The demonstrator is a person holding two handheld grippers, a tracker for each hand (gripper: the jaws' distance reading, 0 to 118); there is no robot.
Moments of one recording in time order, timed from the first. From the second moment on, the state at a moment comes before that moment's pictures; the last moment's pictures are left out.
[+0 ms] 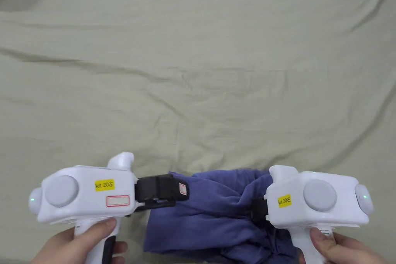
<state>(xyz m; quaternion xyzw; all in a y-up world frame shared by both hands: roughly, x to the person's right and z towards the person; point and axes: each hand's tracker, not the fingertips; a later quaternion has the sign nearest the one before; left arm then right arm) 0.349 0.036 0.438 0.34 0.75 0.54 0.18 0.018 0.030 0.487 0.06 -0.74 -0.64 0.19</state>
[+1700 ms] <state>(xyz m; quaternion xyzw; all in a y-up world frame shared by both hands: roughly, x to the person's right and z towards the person) 0.508 0.290 0.399 0.11 0.91 0.41 0.03 0.108 0.284 0.401 0.17 -0.79 -0.44 0.40</state>
